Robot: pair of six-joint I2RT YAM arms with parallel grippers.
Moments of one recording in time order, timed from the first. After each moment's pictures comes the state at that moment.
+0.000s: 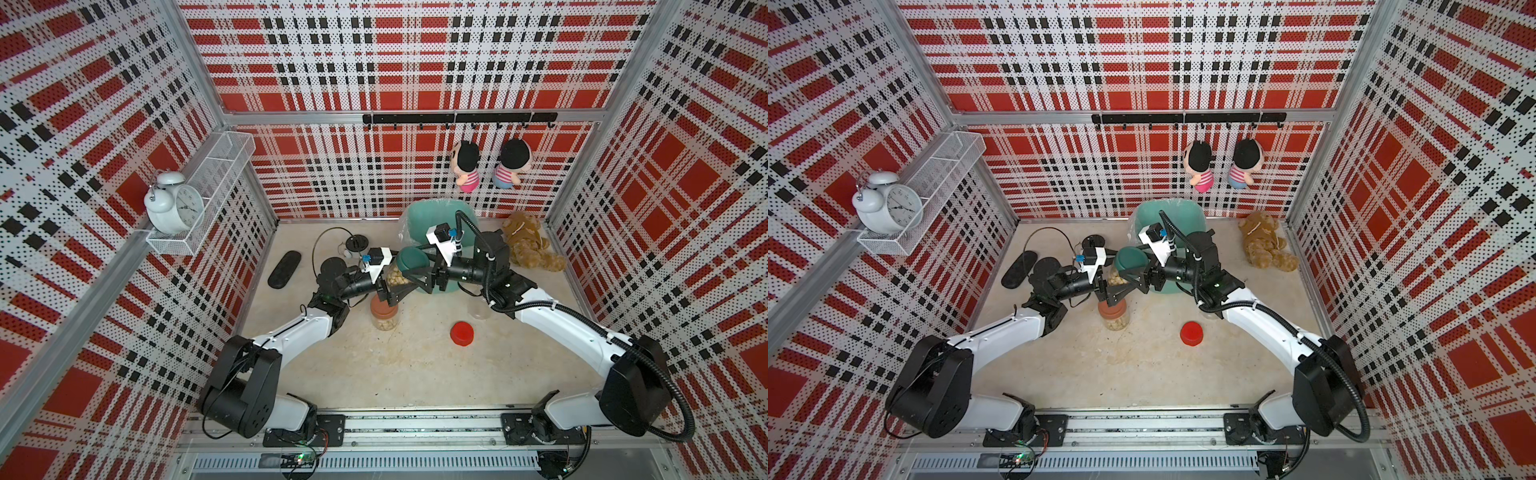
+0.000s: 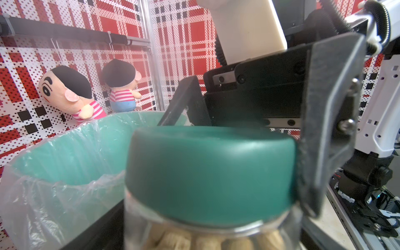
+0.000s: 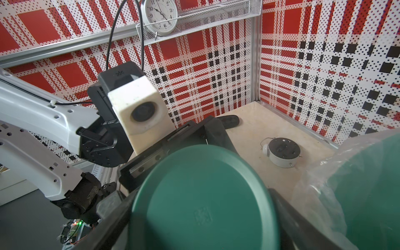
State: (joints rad) left arm -0.38 1.42 0.72 0.79 0.88 0.01; right arm 0.60 1.42 1.10 0.18 -0.67 0.07
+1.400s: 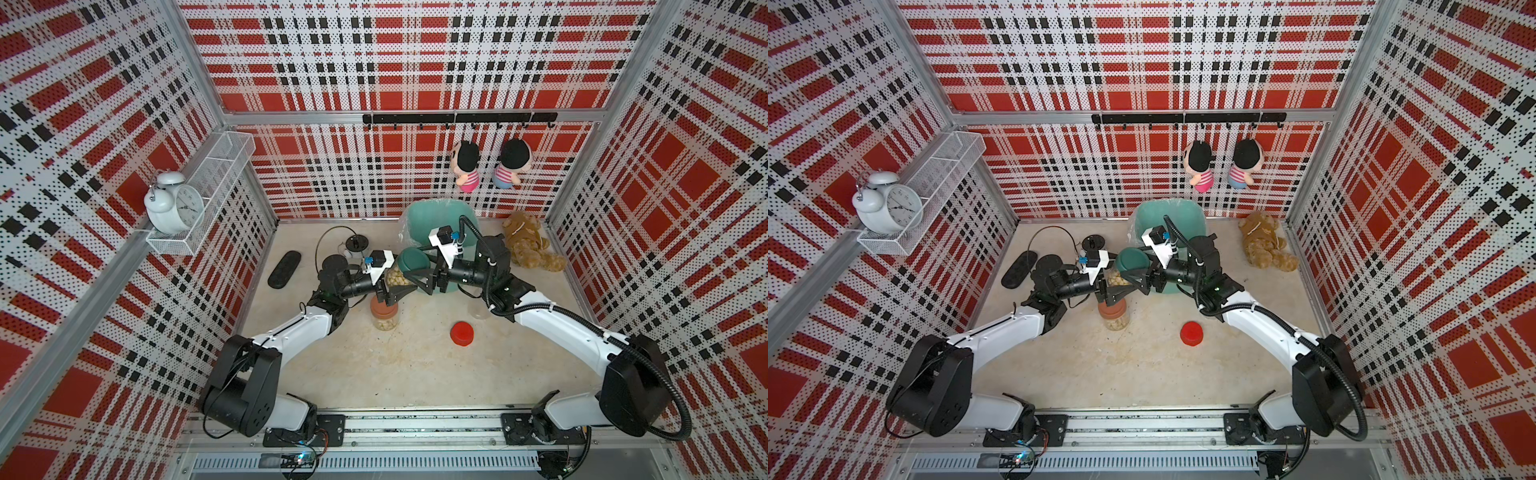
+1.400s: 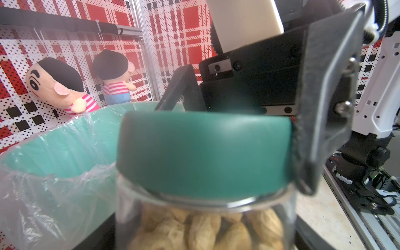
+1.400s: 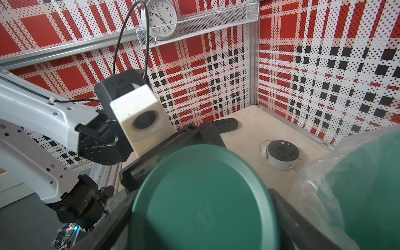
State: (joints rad) left arm -0.36 1.42 0.74 0.70 0.92 0.09; right arm 0.59 1.41 1.05 0.27 -0.68 0.08
